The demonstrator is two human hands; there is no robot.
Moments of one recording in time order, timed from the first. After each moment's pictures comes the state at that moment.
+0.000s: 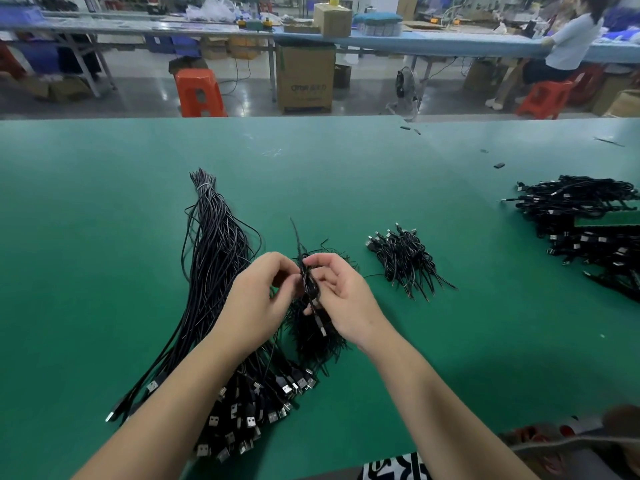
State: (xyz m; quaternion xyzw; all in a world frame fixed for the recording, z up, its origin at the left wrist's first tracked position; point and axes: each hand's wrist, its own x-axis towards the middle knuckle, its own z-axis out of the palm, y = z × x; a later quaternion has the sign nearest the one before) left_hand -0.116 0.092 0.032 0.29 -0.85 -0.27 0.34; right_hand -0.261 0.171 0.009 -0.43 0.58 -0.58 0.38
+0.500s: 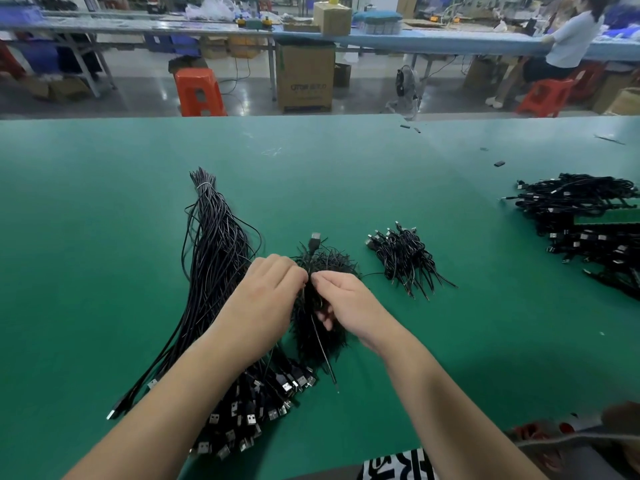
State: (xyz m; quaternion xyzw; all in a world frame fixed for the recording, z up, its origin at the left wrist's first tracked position) left_hand -0.115 0.091 0.024 0.16 -0.94 0.00 0.31; right_hand -0.266 0.175 0.015 -0.43 0.63 -0.49 0.42
